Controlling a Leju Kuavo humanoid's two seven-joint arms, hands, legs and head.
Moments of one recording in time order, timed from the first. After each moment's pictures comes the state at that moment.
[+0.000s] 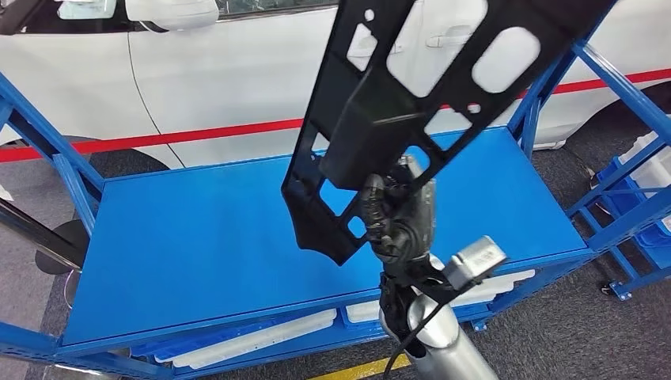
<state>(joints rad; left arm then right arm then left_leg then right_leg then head) 0.01 -0.13 0.82 -0.31 -0.85 0.13 -0.51 -0.30 0.07 0.54 -1.85 -0.16 -0.32 -0.46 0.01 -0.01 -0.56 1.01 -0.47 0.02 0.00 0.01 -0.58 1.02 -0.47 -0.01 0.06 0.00</state>
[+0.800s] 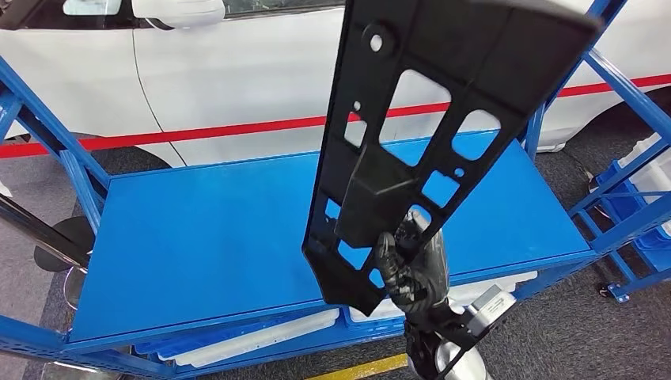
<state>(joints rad) 0.01 -0.14 0.95 -0.31 -0.86 0.11 -0.47 -0.06 -0.02 0.48 -1.90 -0.12 -0.16 -0.48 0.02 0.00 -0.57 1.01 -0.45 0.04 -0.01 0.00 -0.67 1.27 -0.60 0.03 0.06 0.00</state>
